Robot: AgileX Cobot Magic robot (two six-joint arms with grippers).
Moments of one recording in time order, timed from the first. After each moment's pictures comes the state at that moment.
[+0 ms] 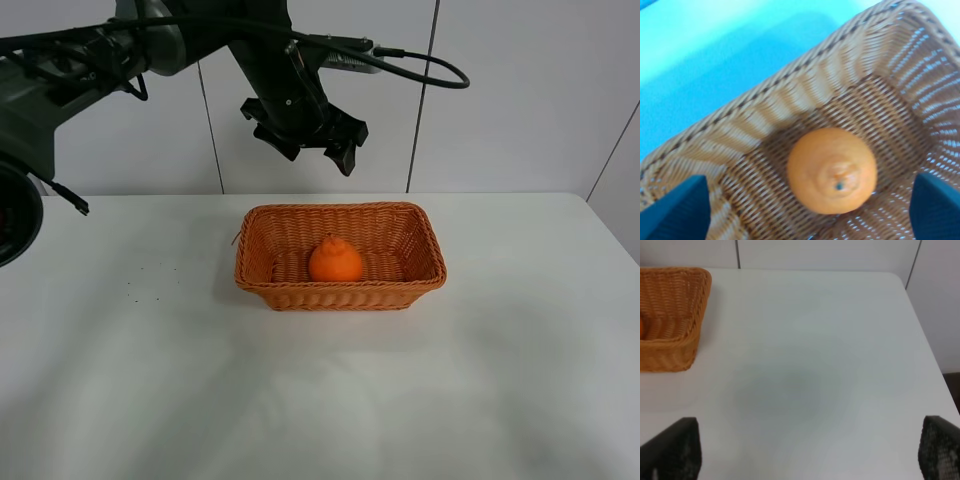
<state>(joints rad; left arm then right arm) -0.55 2.23 -2.26 0.00 1.09 0.00 0.00 -0.01 -0.50 -0.03 1.03 0.03</state>
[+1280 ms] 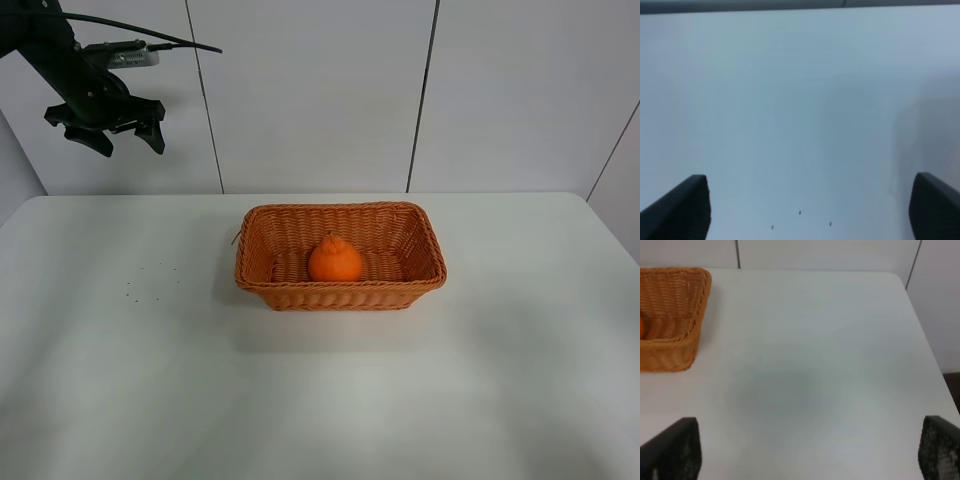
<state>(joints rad) 0.02 2.22 -2.17 -0.04 1.07 0.06 0.00 -0.01 -0.50 -0.03 1.03 0.03</state>
